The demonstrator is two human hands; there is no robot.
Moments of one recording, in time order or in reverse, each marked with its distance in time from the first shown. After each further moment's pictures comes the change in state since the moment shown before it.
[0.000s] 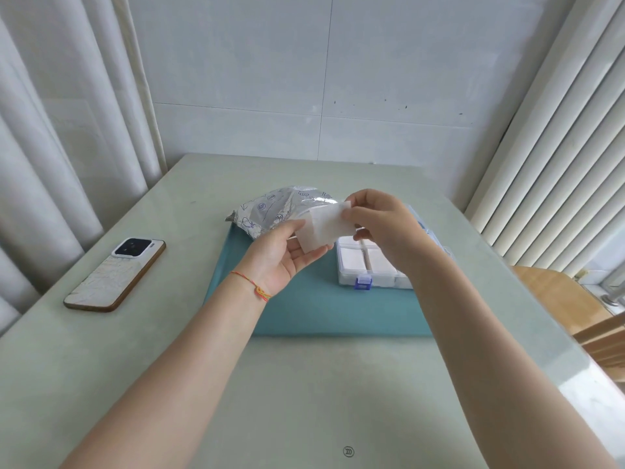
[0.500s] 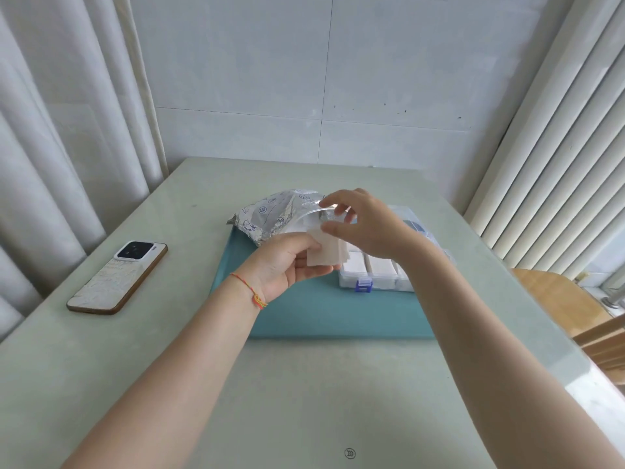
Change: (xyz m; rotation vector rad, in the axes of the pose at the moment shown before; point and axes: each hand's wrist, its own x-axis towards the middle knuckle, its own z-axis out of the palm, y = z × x) left_hand -0.008 0.001 -0.001 0.333 -0.155 0.000; right_hand 0.005 -0.013 0.008 -0.687 -0.121 -0.233
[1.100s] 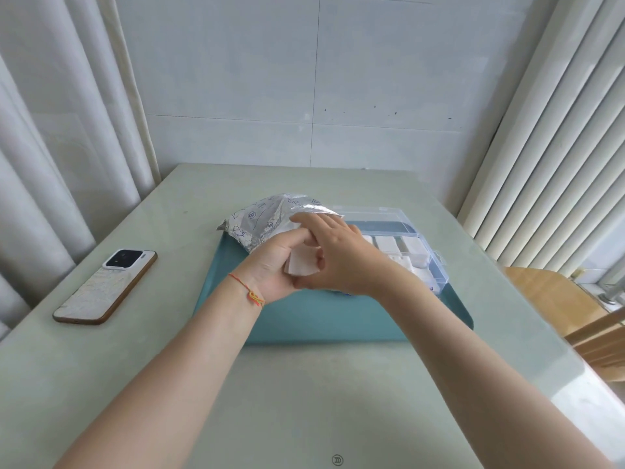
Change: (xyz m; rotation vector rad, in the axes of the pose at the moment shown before) left_hand 0.008 0.002 0.016 -0.098 -0.204 -0.067; right_hand -0.022 -0.001 0.031 -0.197 -0.024 -0.198
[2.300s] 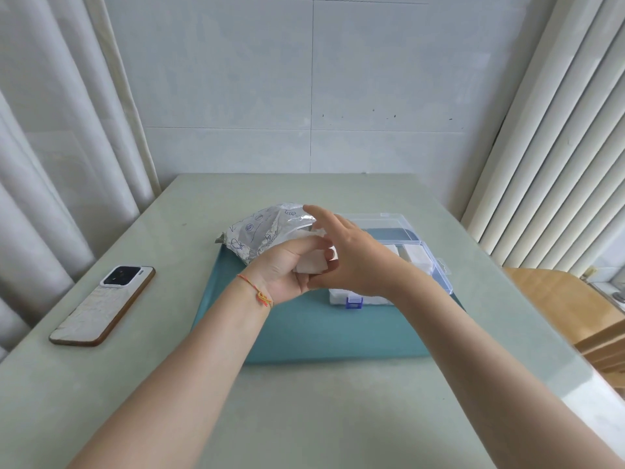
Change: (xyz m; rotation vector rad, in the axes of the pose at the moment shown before) left_hand 0.022 0.010 0.007 0.064 -0.029 0.002; right_hand 0.007 0.022 -0.017 0.139 -0.036 0.047
